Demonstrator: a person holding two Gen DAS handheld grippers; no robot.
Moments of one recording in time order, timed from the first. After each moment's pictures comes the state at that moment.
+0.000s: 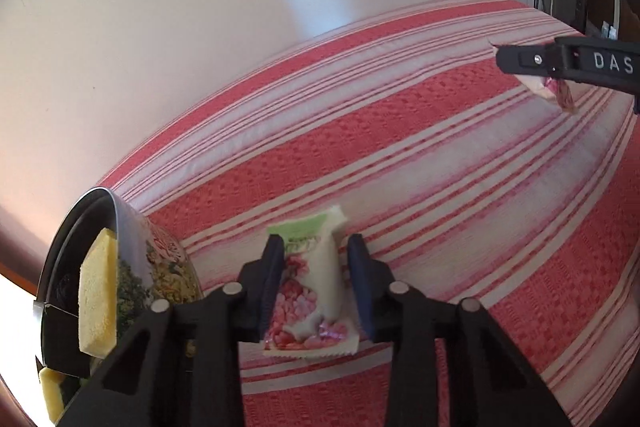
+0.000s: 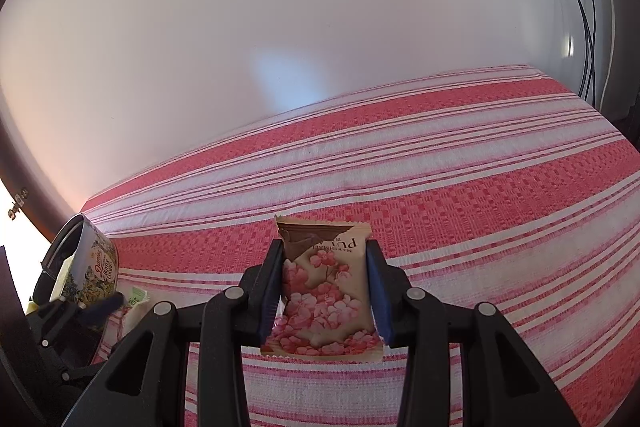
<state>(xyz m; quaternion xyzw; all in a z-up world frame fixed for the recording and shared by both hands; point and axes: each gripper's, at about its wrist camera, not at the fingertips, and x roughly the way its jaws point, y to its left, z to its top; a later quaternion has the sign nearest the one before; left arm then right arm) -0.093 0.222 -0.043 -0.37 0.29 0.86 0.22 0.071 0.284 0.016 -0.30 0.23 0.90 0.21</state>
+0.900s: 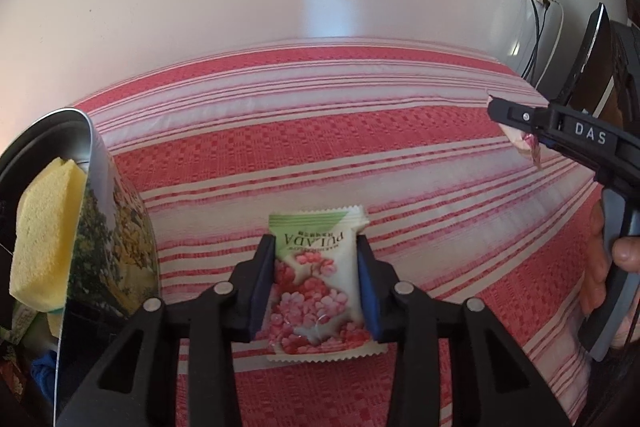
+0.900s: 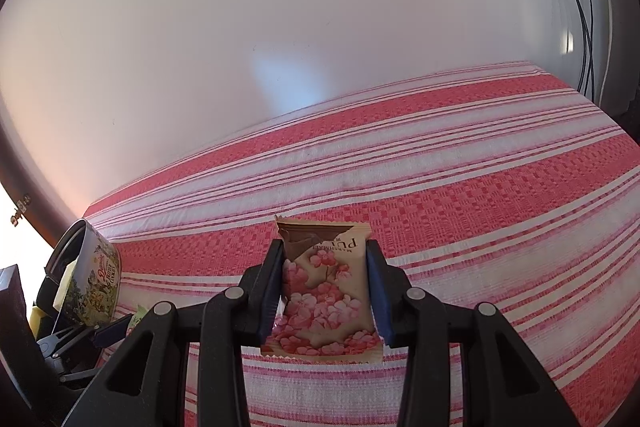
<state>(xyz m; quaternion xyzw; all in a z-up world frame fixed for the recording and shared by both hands) -0.099 0.179 -0.044 -0.42 0.11 0.85 0.29 0.078 0.289 0.019 -0.29 0.24 0.90 0.21</state>
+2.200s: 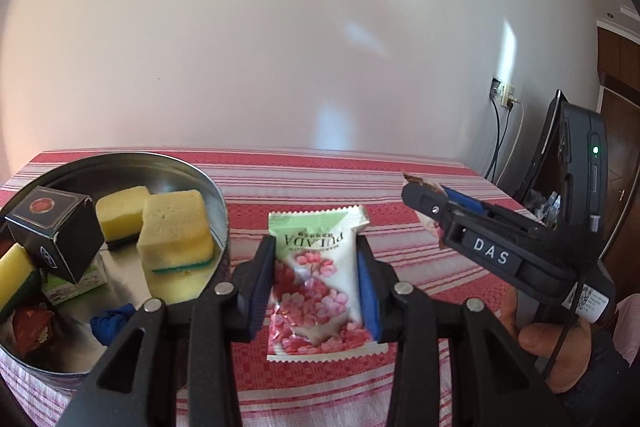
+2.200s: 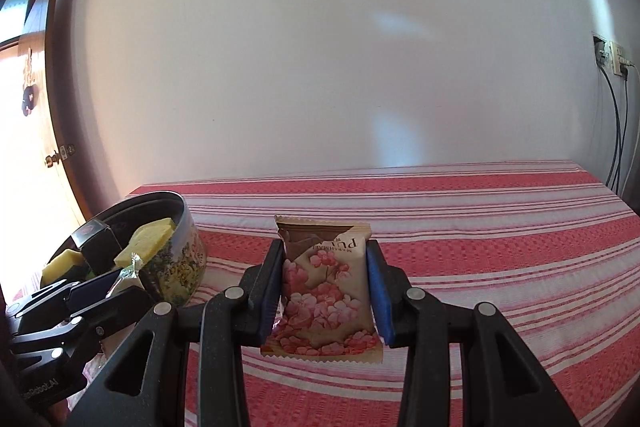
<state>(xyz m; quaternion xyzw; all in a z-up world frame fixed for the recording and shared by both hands) -0.030 0.075 0.008 -0.24 -0.01 0.92 0.32 0.077 0.153 0.054 -0.19 0.10 0.96 0.15</state>
